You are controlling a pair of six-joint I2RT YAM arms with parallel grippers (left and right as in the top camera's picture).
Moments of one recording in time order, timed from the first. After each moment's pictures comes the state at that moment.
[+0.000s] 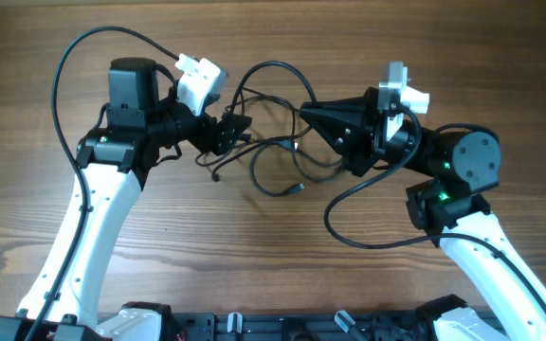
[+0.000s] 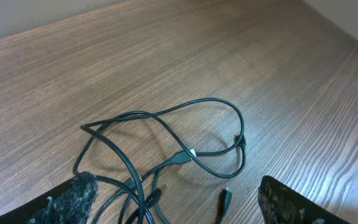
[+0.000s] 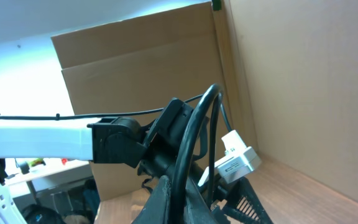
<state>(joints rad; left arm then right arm) -0.12 1.38 1.13 -0.51 0.64 0.27 0.33 1.18 0.77 0.85 -0.92 0.60</state>
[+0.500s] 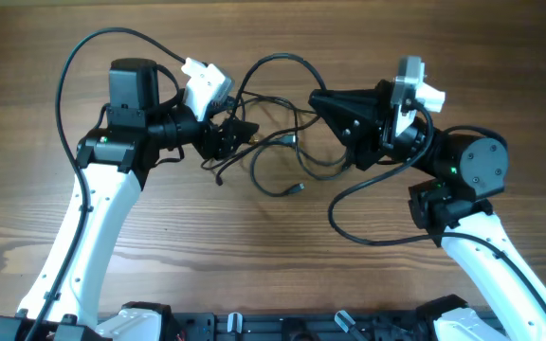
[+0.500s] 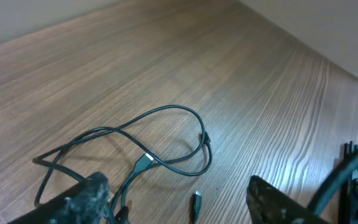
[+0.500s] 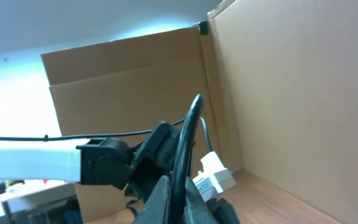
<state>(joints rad) -0.12 1.38 1.13 -0.52 0.82 0.34 0.32 1.18 0.77 0.92 -0.84 0.62</state>
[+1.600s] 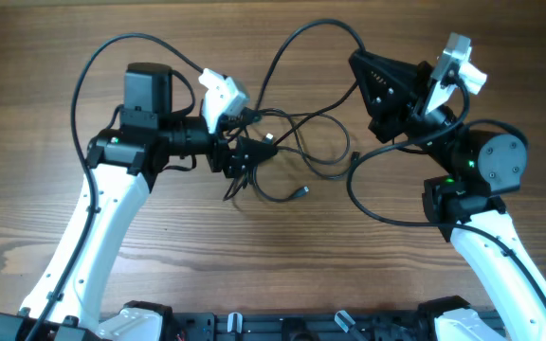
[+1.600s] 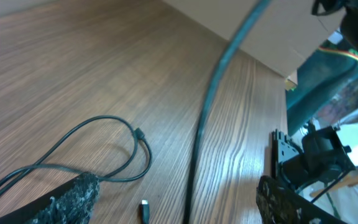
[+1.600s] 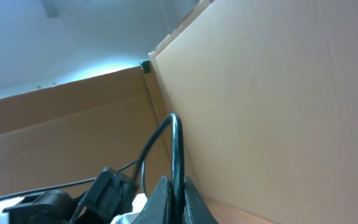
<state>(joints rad) -0.19 1.38 1.13 -0.58 1.03 0.36 0.21 1.18 0.77 0.92 -0.65 0.70</state>
